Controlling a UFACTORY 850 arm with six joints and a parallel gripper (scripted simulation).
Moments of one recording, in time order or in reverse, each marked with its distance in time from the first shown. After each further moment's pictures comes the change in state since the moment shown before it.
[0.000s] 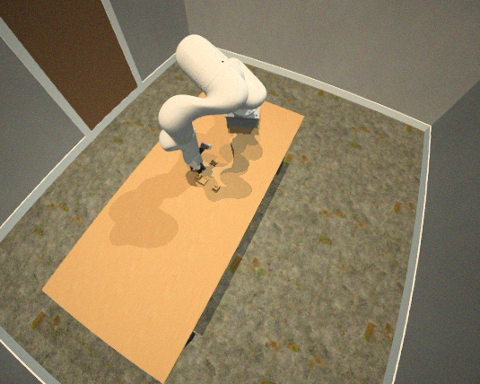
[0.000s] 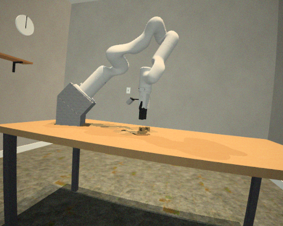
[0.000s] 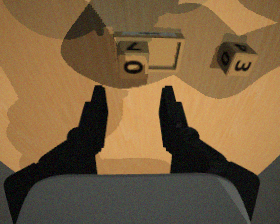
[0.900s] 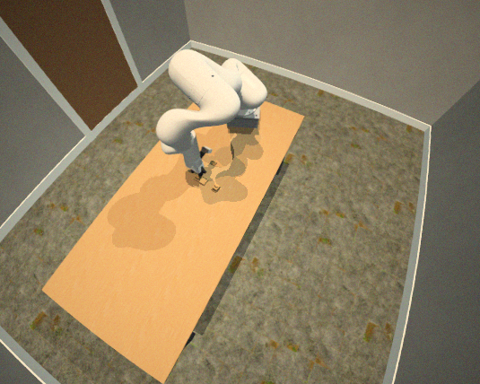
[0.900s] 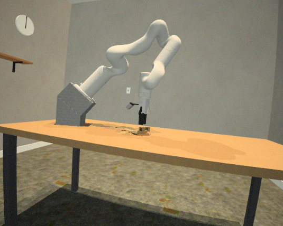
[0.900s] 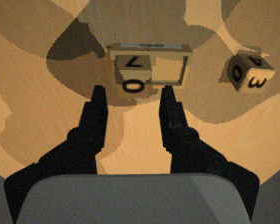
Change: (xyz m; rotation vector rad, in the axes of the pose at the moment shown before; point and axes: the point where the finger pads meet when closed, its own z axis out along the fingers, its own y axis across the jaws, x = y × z) arm -0.001 0.000 0.033 0.000 0.000 0.000
